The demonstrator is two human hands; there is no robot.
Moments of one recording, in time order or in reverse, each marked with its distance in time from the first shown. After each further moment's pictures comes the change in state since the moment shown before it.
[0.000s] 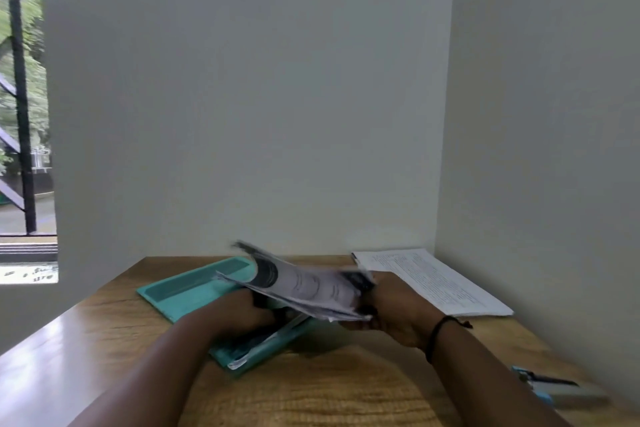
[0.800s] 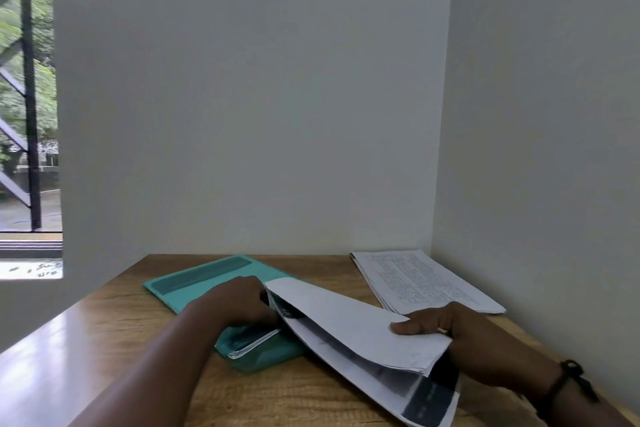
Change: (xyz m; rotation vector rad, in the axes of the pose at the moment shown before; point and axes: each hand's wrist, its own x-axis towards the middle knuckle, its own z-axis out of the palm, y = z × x) left_hand -0.006 0.011 -0.013 0.173 0.024 -0.075; right_hand -0.099 -0.003 -0.052 -0.672 -0.048 -0.192
